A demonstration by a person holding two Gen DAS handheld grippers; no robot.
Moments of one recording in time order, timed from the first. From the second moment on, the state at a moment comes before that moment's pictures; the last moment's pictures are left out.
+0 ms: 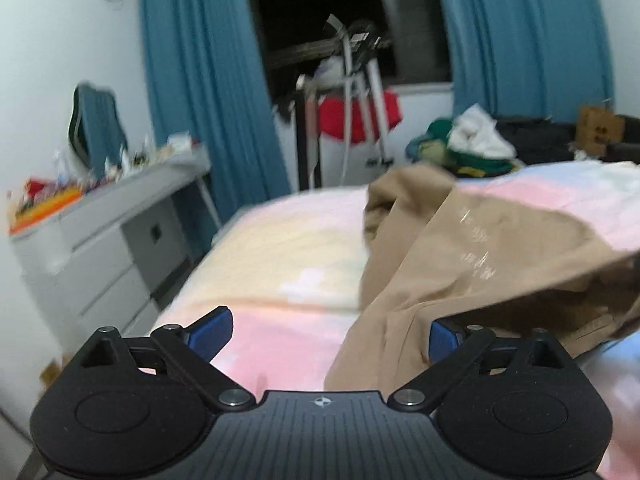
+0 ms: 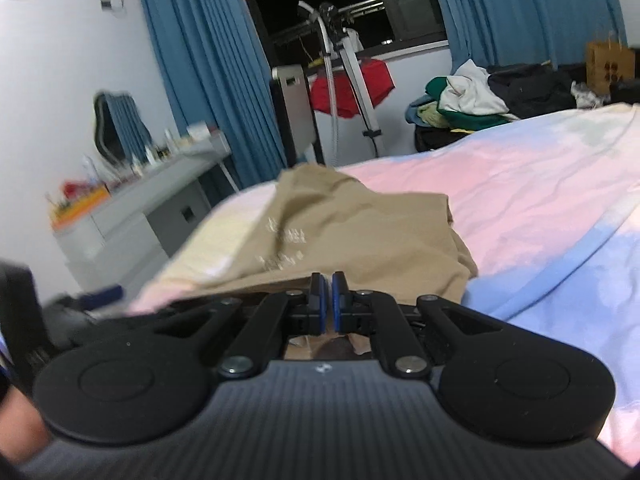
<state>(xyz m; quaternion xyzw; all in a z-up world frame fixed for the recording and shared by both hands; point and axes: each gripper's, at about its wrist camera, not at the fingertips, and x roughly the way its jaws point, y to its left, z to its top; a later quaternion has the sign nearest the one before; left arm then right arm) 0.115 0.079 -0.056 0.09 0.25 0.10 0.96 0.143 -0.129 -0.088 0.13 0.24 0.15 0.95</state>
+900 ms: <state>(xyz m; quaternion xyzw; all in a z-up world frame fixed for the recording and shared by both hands) 0.088 0.097 -0.031 0.03 0.22 0.11 0.97 0.161 -0.058 -0.139 -0.08 0.25 0.01 0.97</state>
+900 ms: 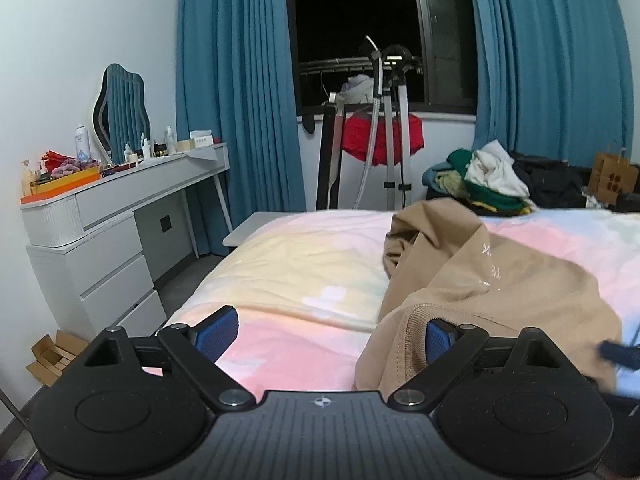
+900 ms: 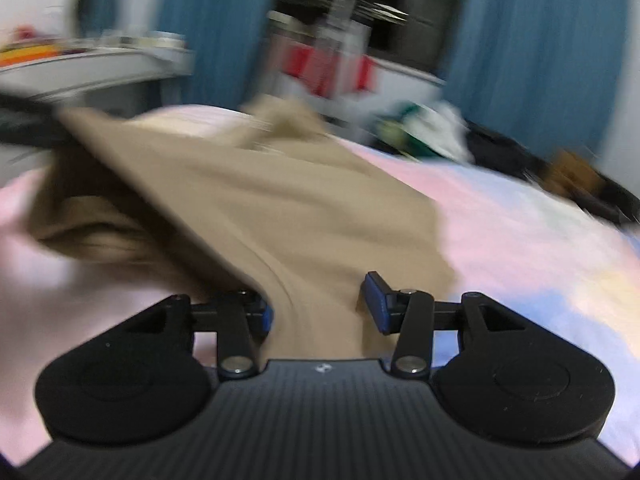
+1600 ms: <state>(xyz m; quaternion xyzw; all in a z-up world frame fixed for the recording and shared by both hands) 0.102 0.093 -0.058 0.11 0.26 0.17 0.94 0.145 -0.152 -0.129 0.16 0.22 -0.10 0.96</state>
